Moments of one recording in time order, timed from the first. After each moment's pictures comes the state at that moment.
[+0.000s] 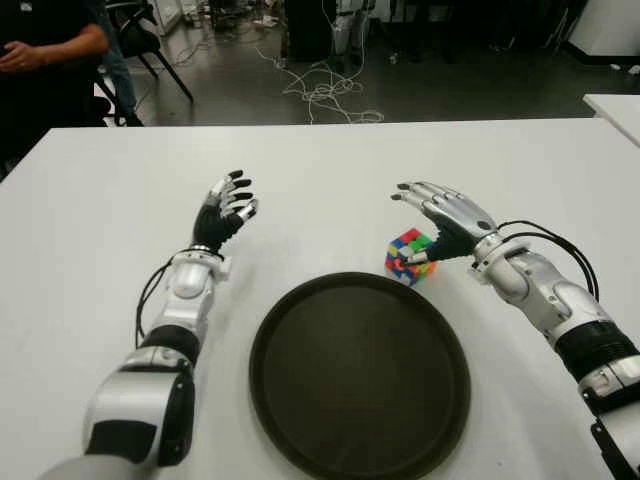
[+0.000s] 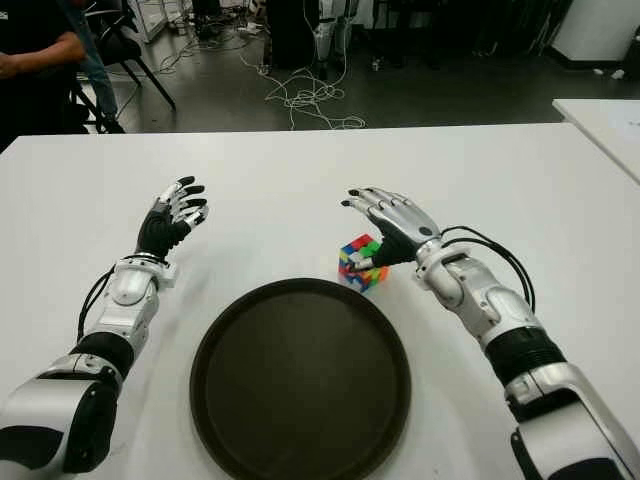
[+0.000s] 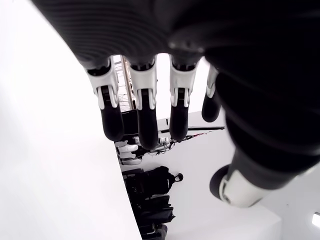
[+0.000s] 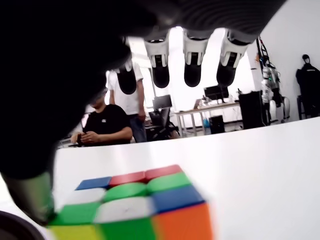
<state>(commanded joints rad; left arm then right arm) -0.66 0.11 0.10 1.21 0.05 -0.62 -0.04 -0.55 -0.48 0.40 0.60 -0.74 -0.36 -0.05</state>
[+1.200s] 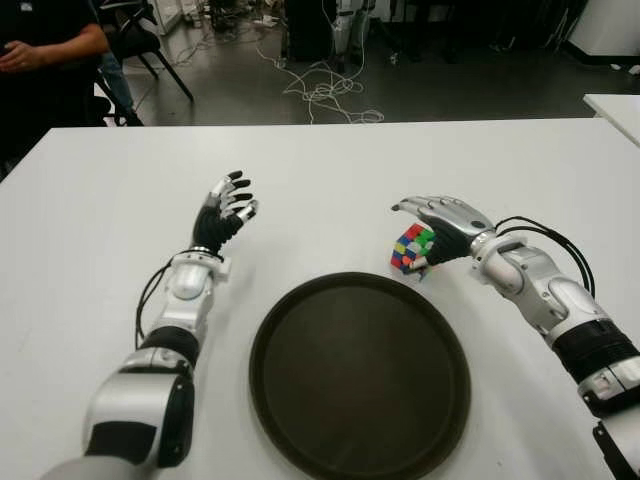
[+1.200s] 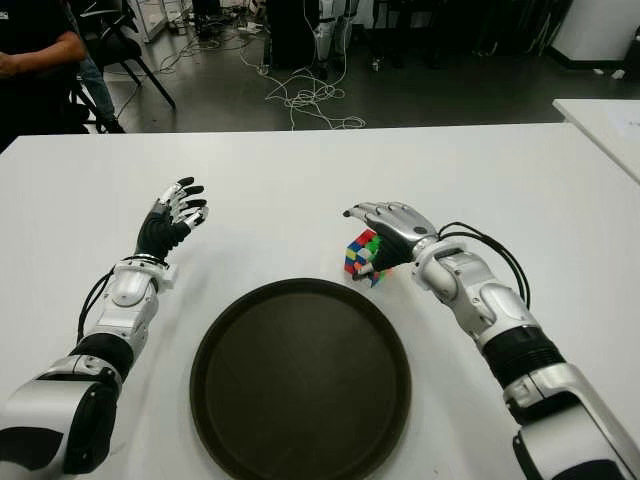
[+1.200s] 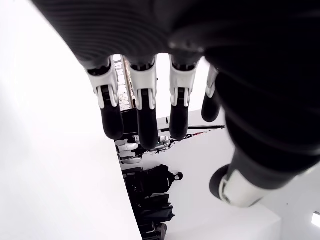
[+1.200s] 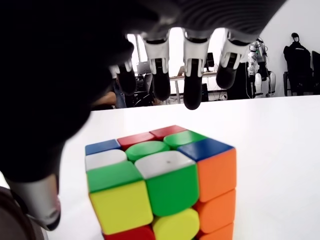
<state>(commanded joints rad) -0.66 0.11 0.10 1.20 0.05 -0.63 -0.04 -0.53 -0.48 0.42 0.52 -0.75 -0.24 0.08</state>
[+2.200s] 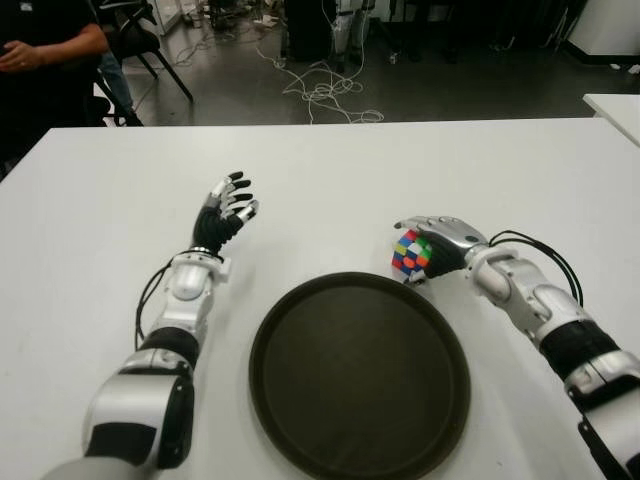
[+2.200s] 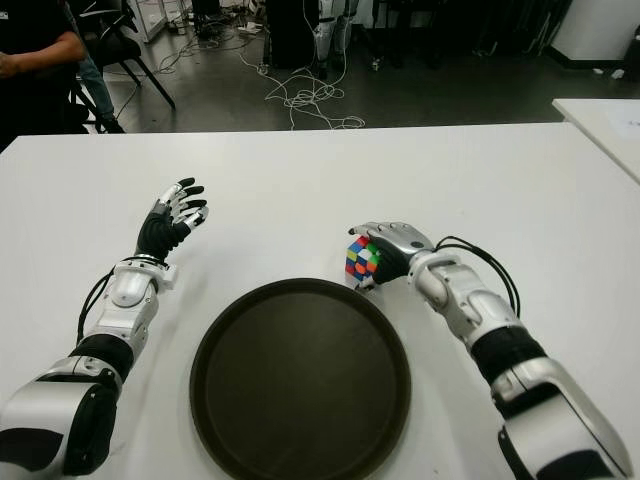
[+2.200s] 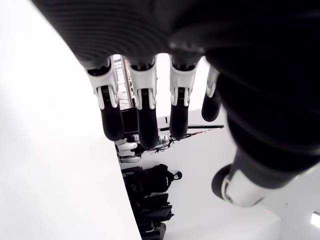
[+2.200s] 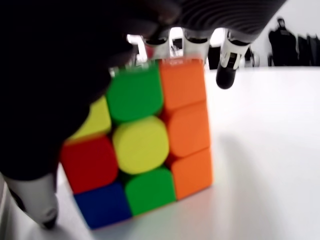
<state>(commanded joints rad) -0.65 0.11 0.09 1.19 0.05 -0.63 -0.04 -0.60 -0.42 0.49 0.73 -0.74 -0.23 0.10</state>
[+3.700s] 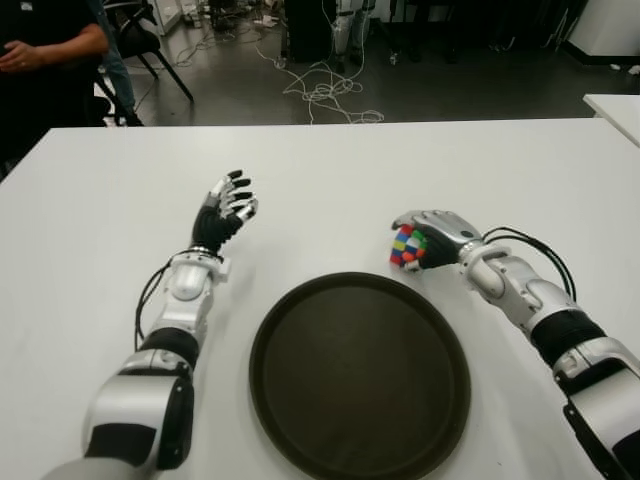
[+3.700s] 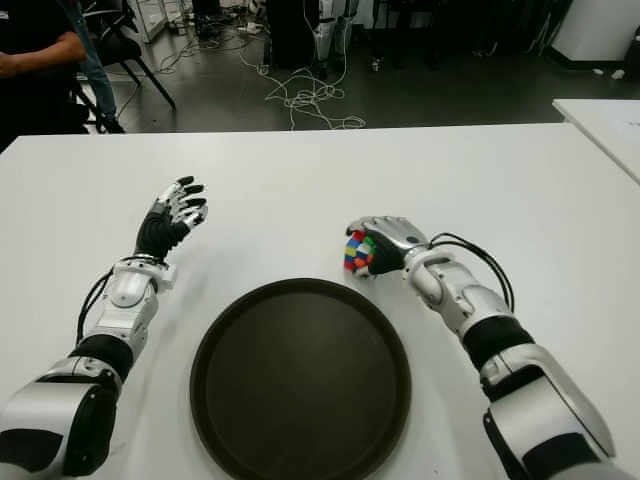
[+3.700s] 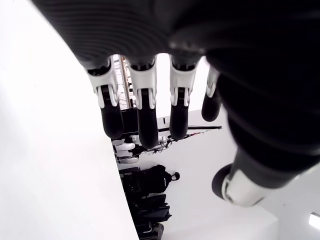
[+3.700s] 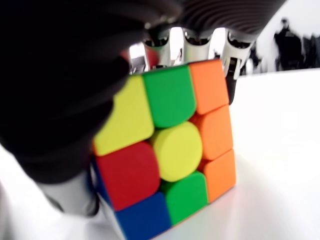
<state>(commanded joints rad) -0.65 0.11 0.09 1.19 0.05 -0.63 -0.05 -0.64 -0.38 0.49 0.91 -0.76 -0.34 -0.21</state>
